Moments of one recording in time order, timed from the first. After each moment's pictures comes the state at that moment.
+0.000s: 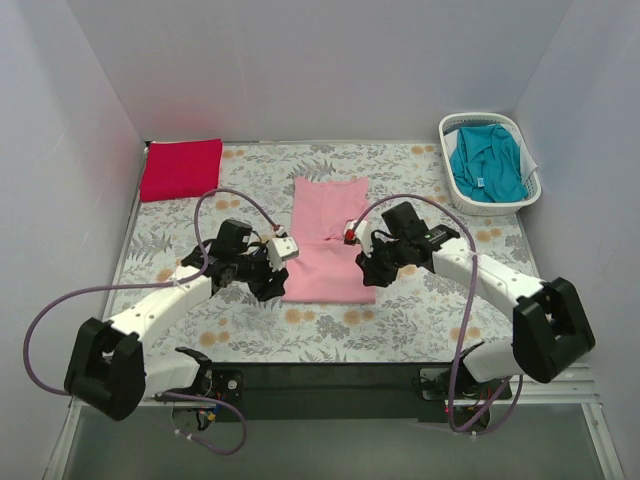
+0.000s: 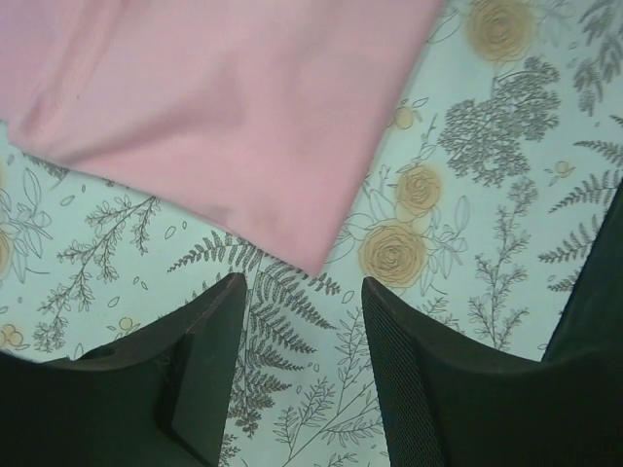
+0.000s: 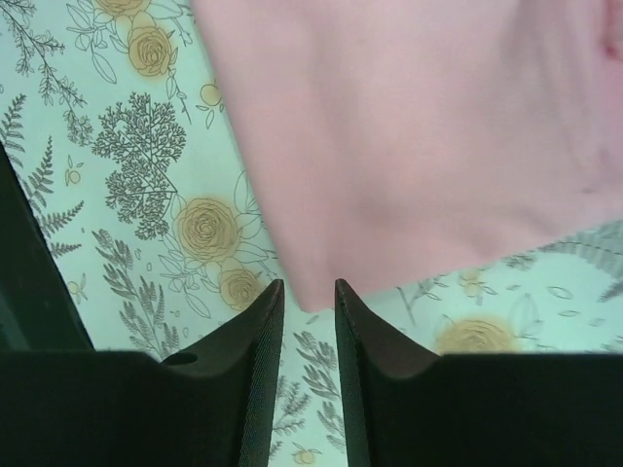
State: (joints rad) left arm -0.44 1.25 0.70 -0.41 0.54 0.51; right arm 0.60 1.44 0.93 -0.56 -0.51 -0.47
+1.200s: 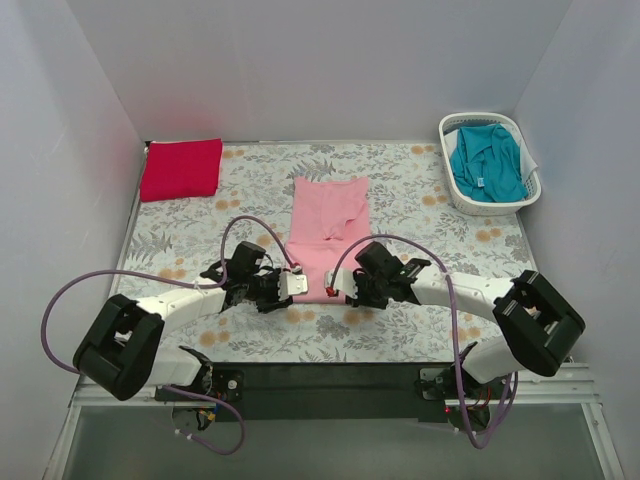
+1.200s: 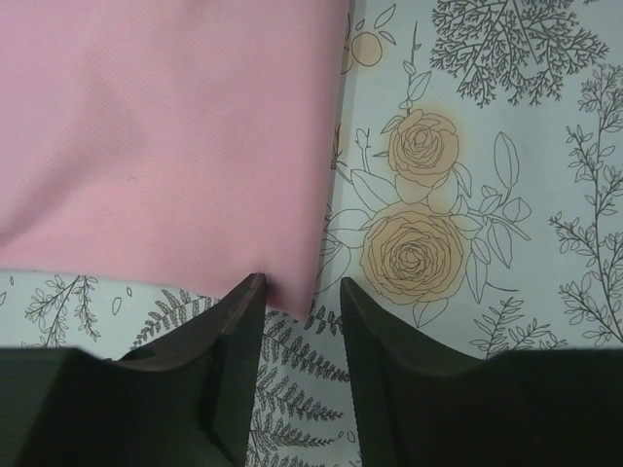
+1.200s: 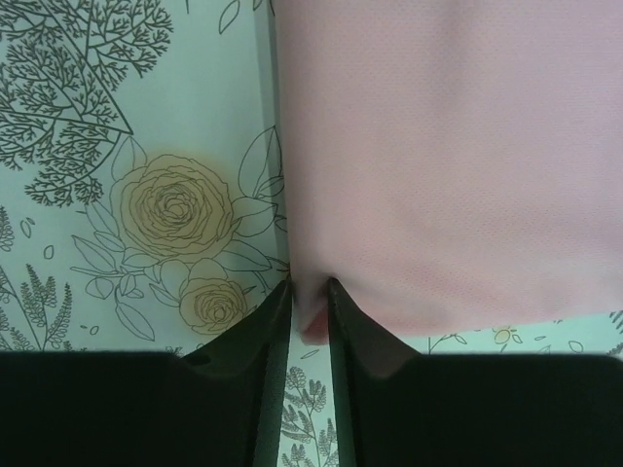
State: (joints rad) left arm -0.53 1.31 0.50 -0.15 0.54 0.83; right arm 0.84 1.44 0.71 -0.36 -0.19 -0.70
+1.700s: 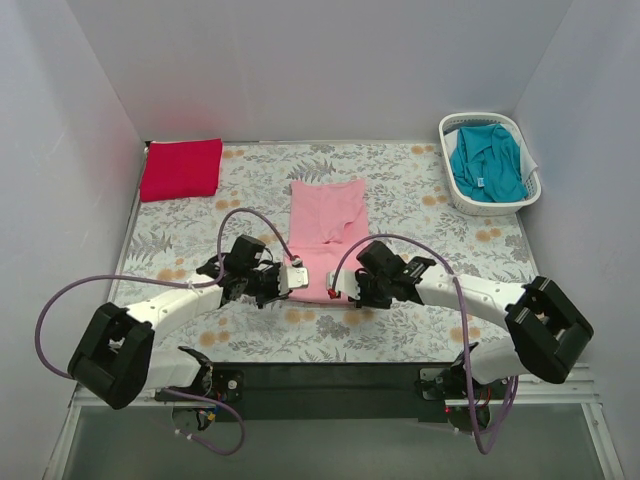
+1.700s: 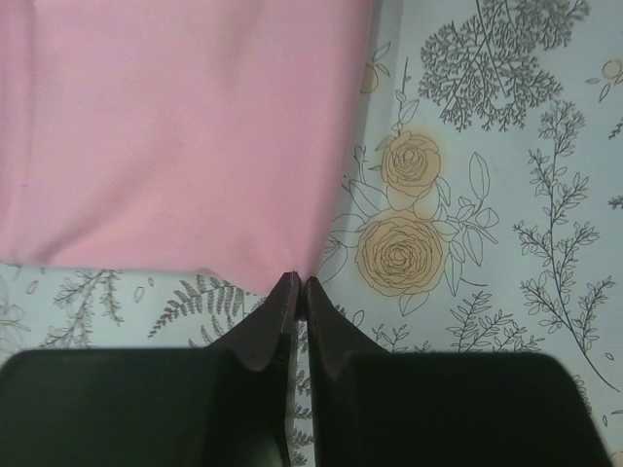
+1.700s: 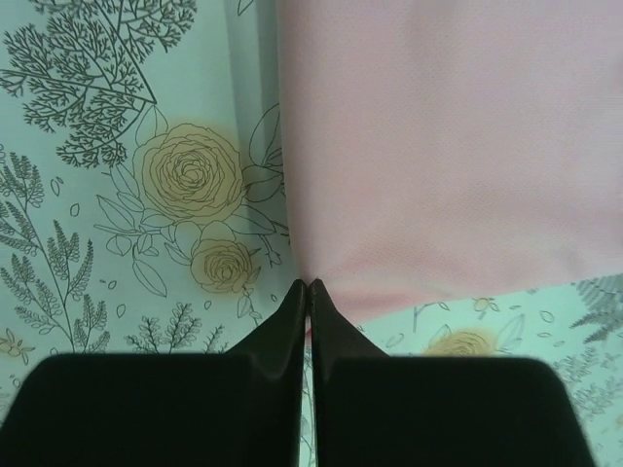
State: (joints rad) left arm -0.53 1.27 0.56 -0.25 0.54 0.79; right arm 0.85 1.39 0.72 -0.42 -0.17 -0.72
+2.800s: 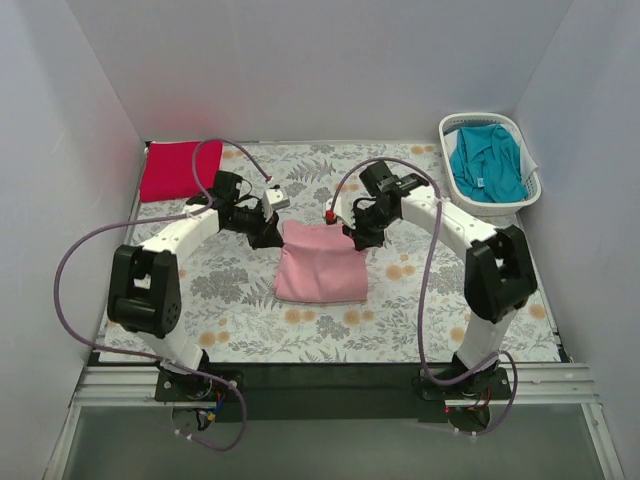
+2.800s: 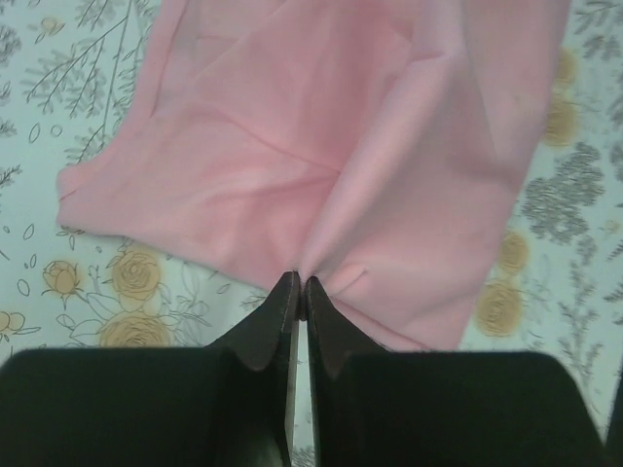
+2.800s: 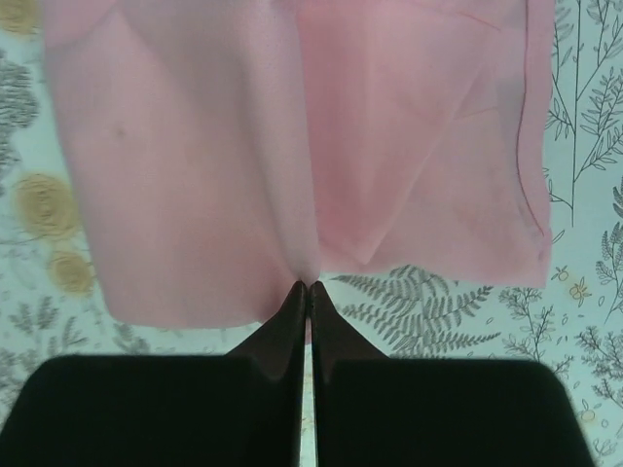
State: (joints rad) left arm -0.23 1.63 1.14 -0.57 0.85 0.72; right arm 0.57 1.75 1.42 -0.90 -0.50 -0.95
